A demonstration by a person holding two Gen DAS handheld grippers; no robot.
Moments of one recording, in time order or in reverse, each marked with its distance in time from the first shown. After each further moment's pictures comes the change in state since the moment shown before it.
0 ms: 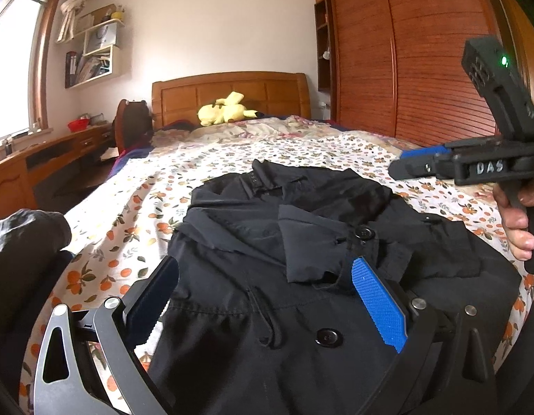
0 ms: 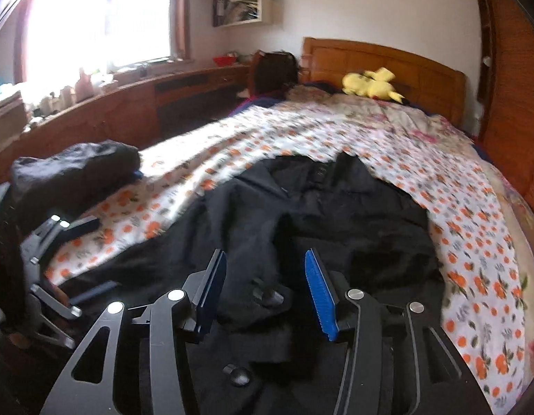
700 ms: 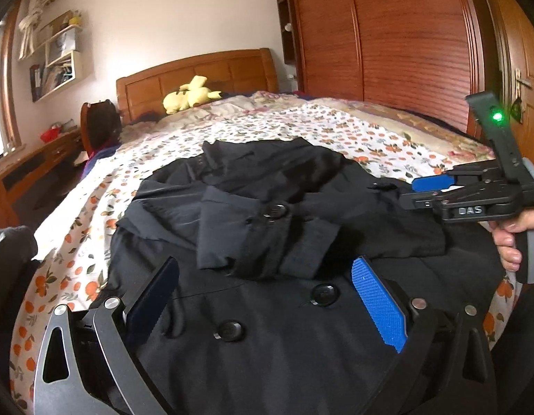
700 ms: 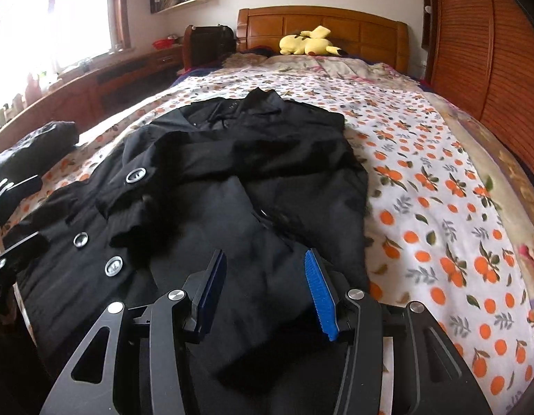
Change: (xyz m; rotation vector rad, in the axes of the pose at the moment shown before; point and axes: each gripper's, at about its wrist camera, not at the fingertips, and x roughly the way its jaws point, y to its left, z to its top) left arm 0.024 -0.100 -0.006 0.128 0.109 -0.053; right arm -0.017 -0.102 -0.111 0.146 0.087 -0.124
